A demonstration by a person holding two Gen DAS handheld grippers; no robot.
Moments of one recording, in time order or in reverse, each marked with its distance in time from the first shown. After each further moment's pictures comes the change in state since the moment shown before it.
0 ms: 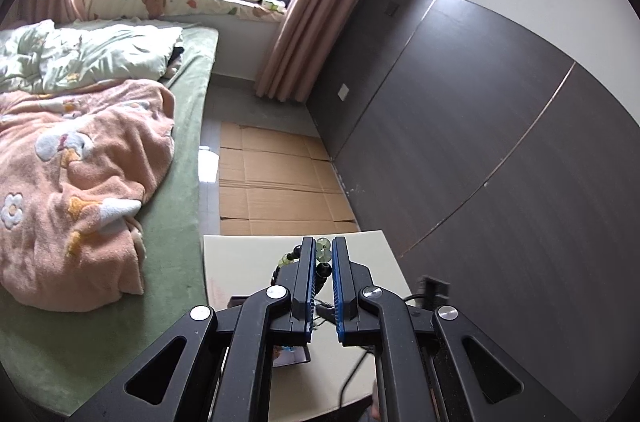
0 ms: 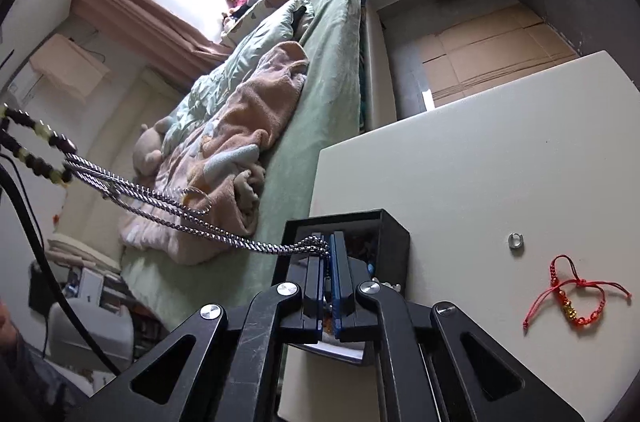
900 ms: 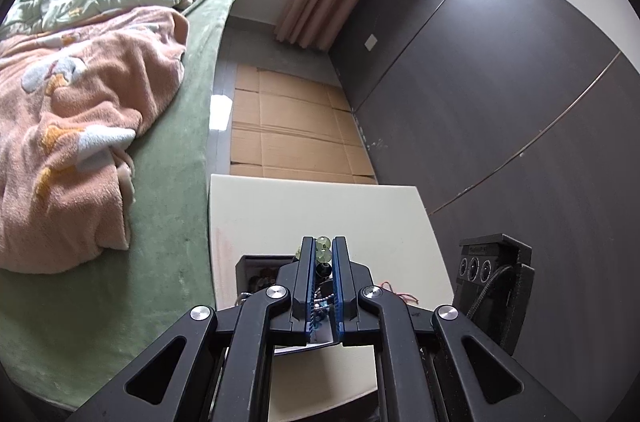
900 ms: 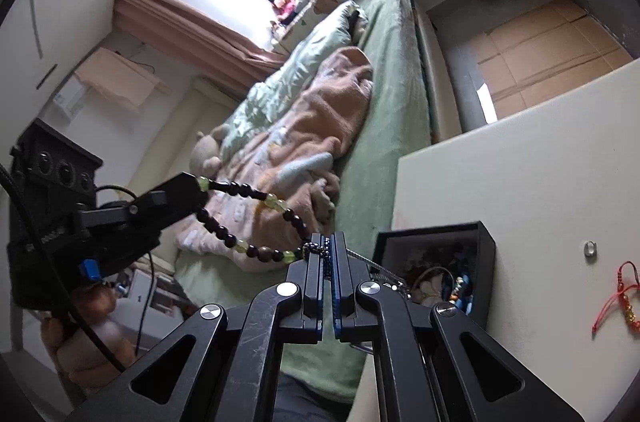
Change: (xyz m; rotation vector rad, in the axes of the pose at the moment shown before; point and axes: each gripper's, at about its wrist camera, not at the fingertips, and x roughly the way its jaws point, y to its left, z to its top) left arm 0.084 0.043 -0.038 -0.078 0.181 0.037; right arm 0.015 0.037 0.004 0.002 0.022 0.179
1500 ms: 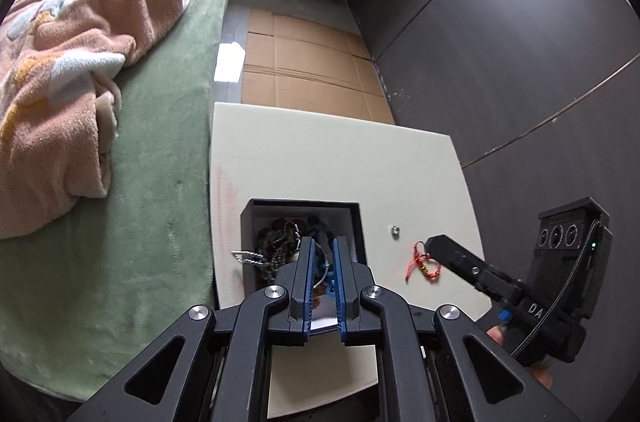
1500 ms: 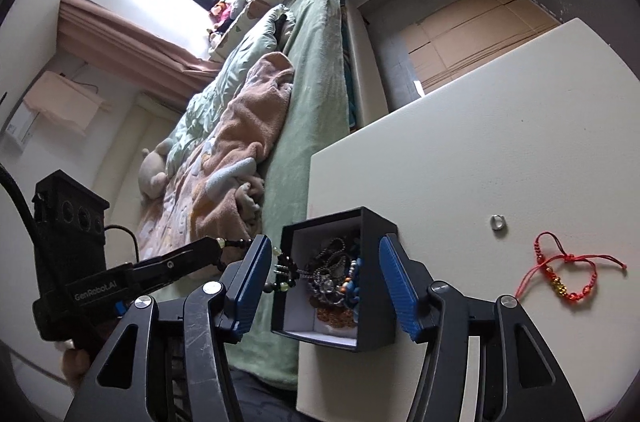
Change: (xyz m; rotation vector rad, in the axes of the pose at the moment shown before) left arm 0.064 0.022 -0.028 -0.040 0.177 0.045; right arm -0.038 -0.052 -0.004 0.118 -0.021 -0.176
